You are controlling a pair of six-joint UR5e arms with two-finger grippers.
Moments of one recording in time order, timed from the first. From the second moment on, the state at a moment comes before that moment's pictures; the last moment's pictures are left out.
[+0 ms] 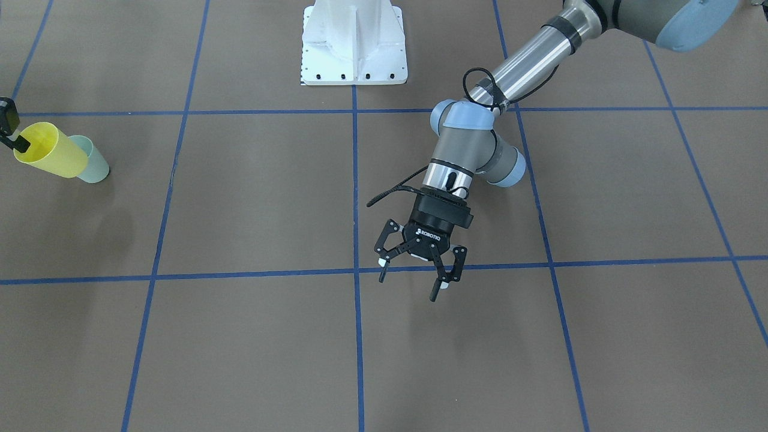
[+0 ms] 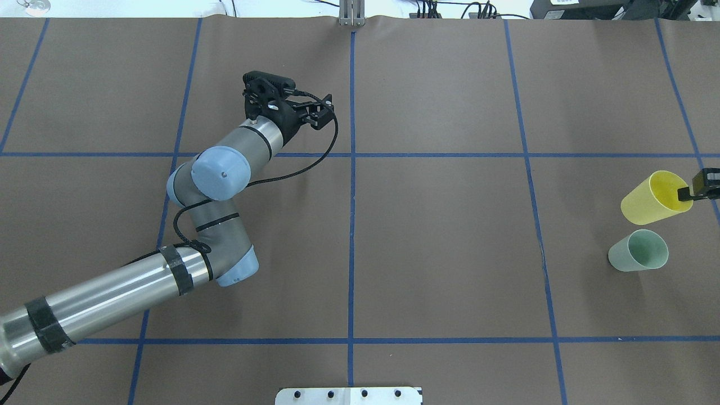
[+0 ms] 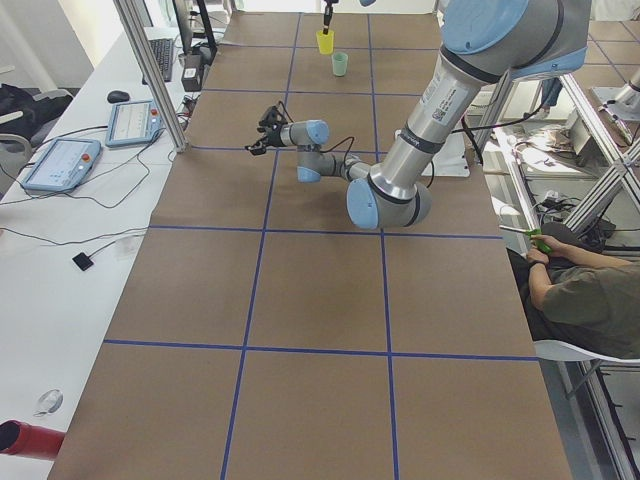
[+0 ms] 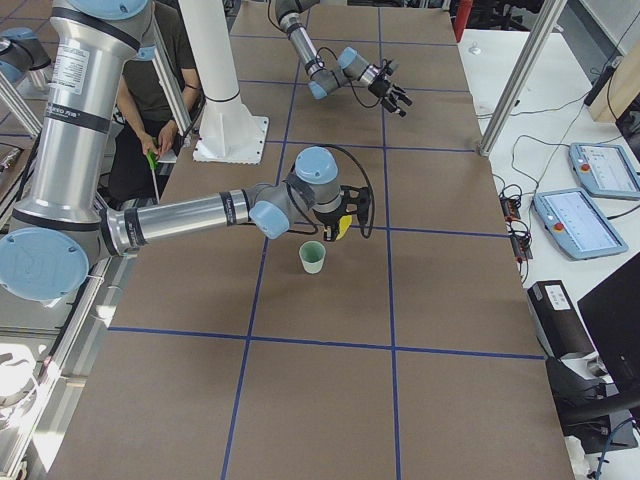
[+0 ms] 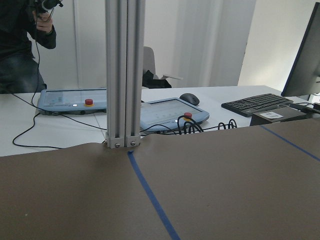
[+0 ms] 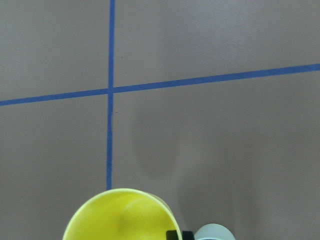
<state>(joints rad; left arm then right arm) -0.59 -2.32 -1.09 -2.78 -1.19 -0.89 1.17 -1.84 2.01 -1.06 2.31 0.85</state>
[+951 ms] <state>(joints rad) -0.71 -2.31 -1.09 -2.58 -1.40 -0.99 1.08 -1.91 2.01 -1.06 2.28 0.85</state>
